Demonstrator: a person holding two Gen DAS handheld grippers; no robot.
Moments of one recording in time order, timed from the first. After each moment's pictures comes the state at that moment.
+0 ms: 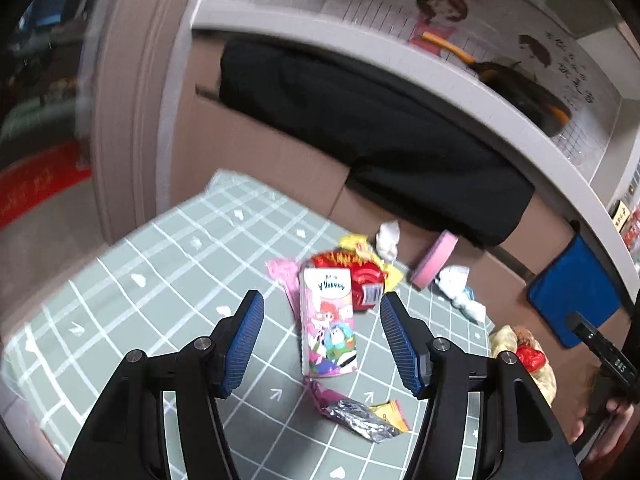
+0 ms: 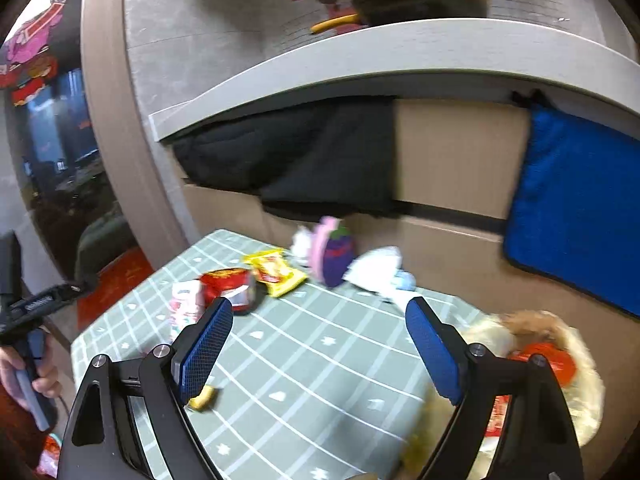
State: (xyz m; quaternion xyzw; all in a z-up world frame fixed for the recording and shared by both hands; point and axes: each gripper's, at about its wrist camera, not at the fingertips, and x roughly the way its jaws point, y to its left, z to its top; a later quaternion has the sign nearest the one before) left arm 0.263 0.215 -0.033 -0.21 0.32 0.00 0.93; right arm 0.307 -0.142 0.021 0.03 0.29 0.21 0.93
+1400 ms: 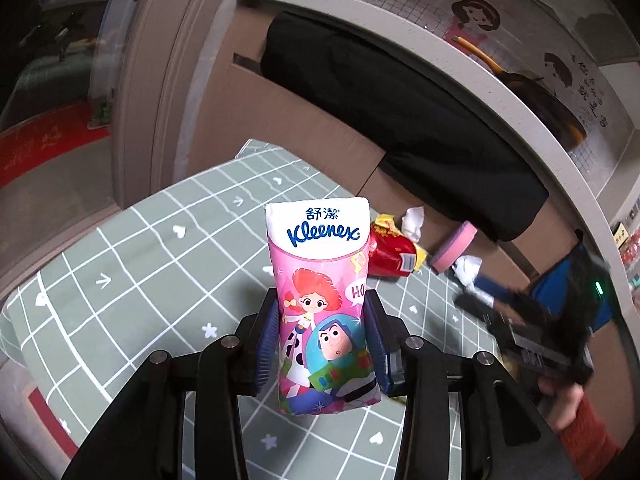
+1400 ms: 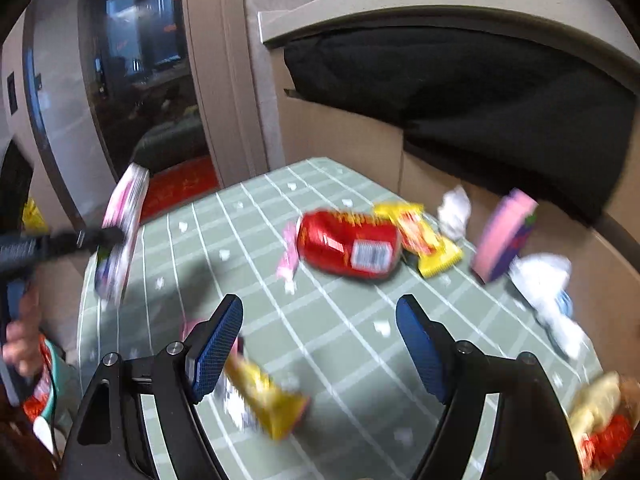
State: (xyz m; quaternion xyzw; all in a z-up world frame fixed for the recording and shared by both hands) left arm 0.222 0.263 -0.061 -0.25 0.33 0.01 0.91; right arm 0.344 0.019 -0.046 -0.09 0.33 0.35 0.87
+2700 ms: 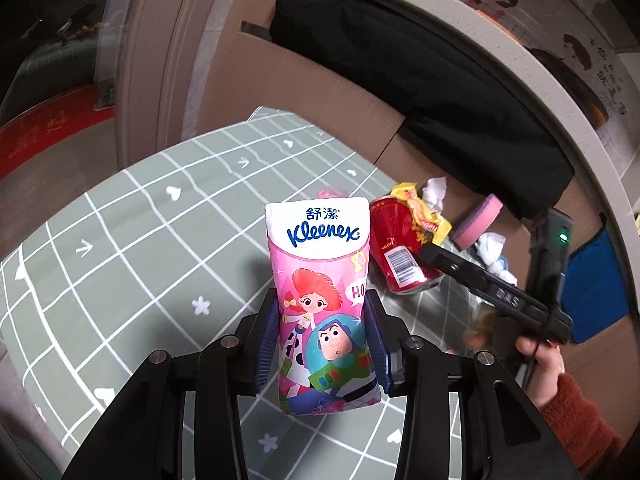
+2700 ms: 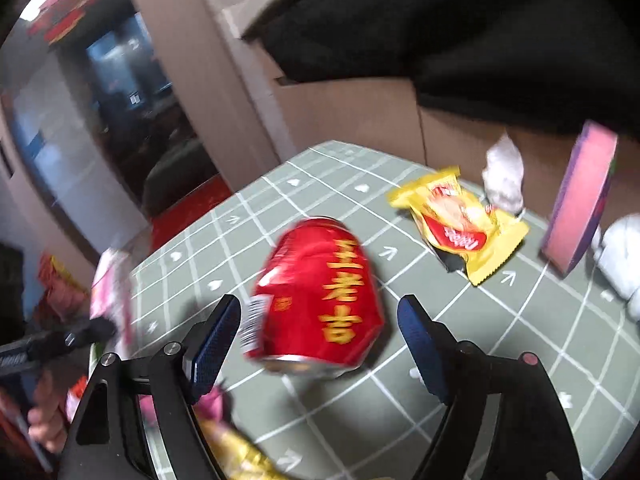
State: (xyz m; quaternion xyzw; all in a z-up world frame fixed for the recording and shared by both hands) left arm 0.243 0.249 -0.094 -0.25 0.37 0.03 0.89; right arm 0.415 0.035 -0.116 0.03 0.41 0.39 0.83
